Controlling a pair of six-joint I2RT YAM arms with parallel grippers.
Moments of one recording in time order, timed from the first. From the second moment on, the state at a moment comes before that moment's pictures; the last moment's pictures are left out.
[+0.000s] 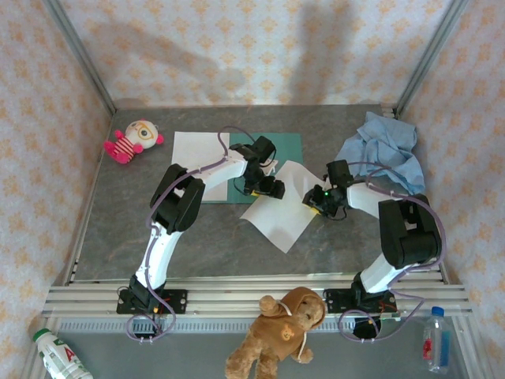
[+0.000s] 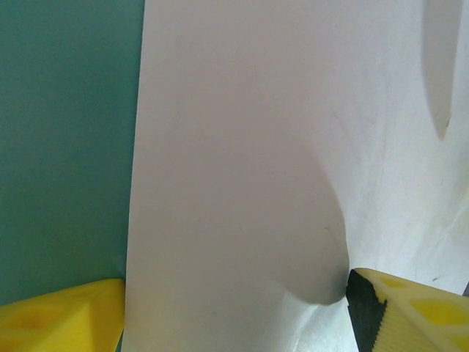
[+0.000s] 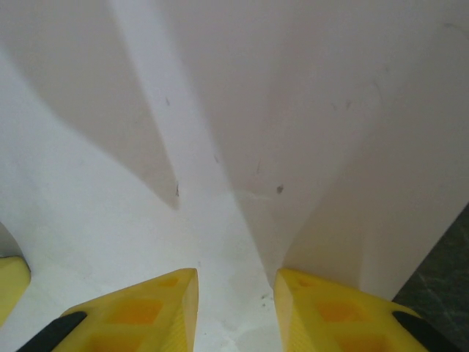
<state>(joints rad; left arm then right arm) -0.59 2.23 1.75 -0.82 0.33 -0.32 0.19 1.61 0.80 -0.35 -0.38 0.65</state>
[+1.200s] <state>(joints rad) -0.59 2.24 1.75 -0.81 0.30 -0.36 0.09 1.39 0.74 -0.51 -0.32 0.61</state>
